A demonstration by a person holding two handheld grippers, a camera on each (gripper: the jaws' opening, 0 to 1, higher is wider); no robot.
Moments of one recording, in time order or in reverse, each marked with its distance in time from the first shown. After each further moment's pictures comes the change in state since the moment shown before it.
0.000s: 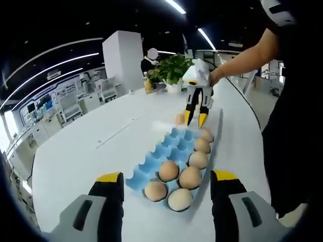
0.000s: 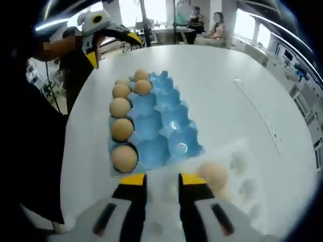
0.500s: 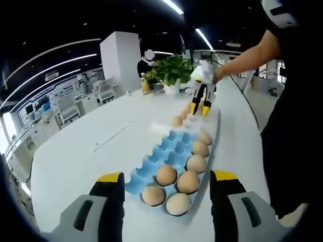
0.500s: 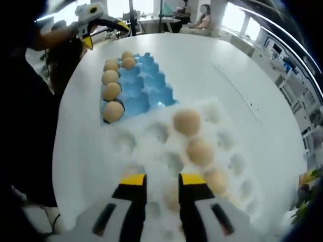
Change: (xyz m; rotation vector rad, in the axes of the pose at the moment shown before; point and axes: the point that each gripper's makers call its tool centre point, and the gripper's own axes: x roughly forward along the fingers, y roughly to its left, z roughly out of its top) left arm 0.006 -0.005 0.007 0.006 -0.008 -0.019; right arm -0.049 -0.021 -0.070 0.037 0.094 -0.141
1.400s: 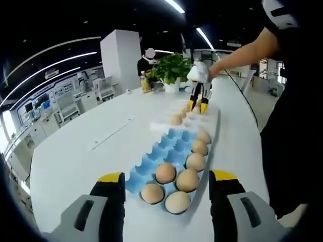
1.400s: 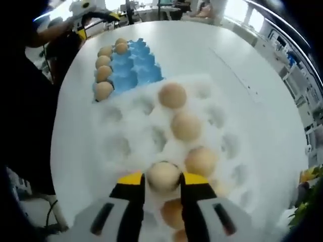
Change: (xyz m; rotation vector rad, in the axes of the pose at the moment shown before) left arm -0.001 0.001 -0.003 -0.006 0.015 -0.003; right arm -0.002 -0.021 -0.027 -0.027 0.109 0.055
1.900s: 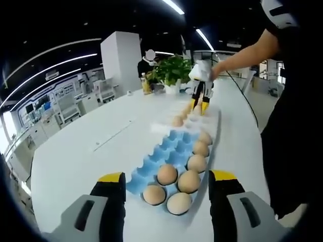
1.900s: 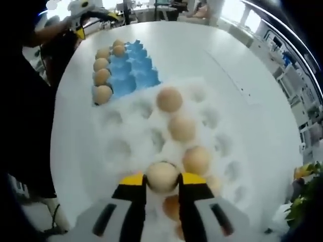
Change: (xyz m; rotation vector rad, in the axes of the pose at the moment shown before) left arm -0.001 0.003 0.001 0.002 -0.008 0.007; right arm -0.020 0.001 0.004 0.037 -0.002 -0.061
